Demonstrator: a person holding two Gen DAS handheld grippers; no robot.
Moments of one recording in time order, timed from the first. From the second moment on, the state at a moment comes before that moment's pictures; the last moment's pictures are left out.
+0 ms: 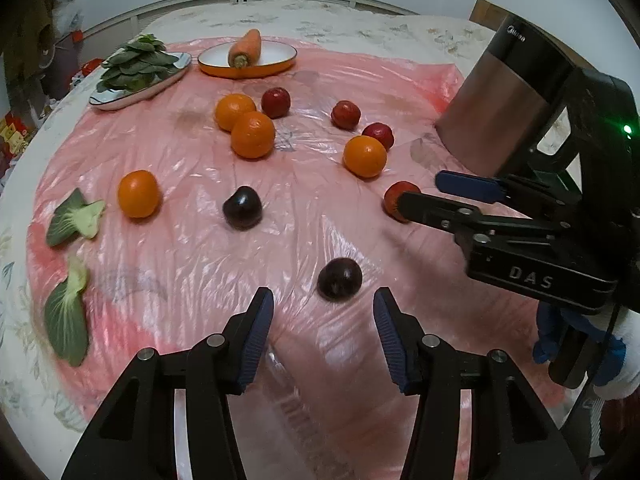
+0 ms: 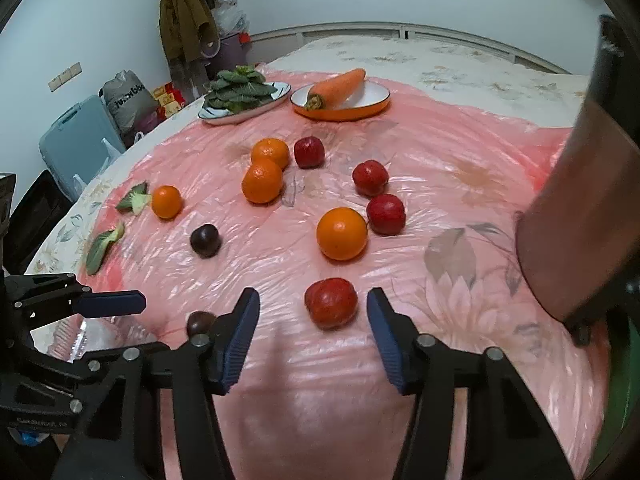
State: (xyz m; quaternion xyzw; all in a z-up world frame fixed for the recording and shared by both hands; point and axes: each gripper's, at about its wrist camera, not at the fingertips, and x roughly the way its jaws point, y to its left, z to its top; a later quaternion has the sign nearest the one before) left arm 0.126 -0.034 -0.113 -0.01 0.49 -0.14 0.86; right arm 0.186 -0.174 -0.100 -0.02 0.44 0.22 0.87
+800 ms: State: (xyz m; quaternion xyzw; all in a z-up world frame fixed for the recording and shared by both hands) left arm 0.150 -0.058 -0.139 0.03 0.52 -0.16 0.84; right arm 0.208 -0.173 -0.133 -0.03 0.47 0.23 0.85
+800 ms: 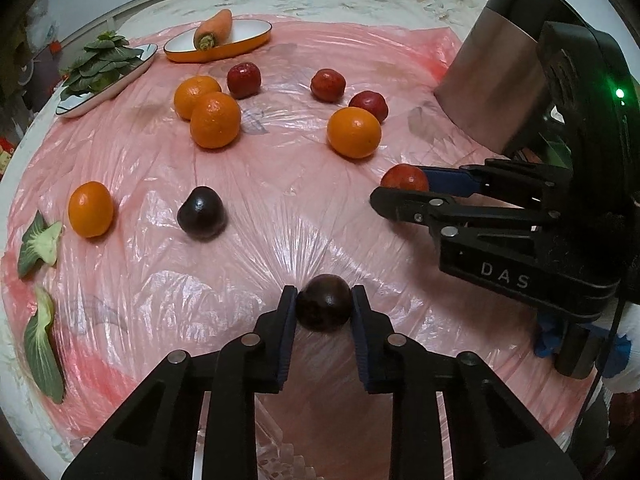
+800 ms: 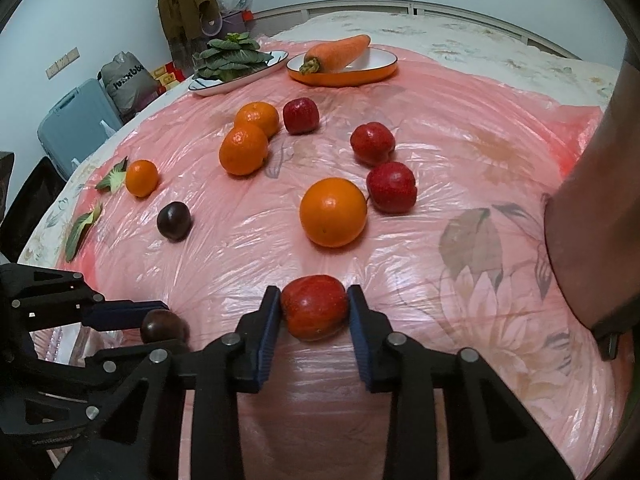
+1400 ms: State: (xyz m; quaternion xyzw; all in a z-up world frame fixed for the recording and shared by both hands) left arm 0.123 -0.056 -0.107 0.00 0.50 -0.15 0.85; right arm 0.147 -0.216 -0.093 0.03 0.43 0.22 0.87
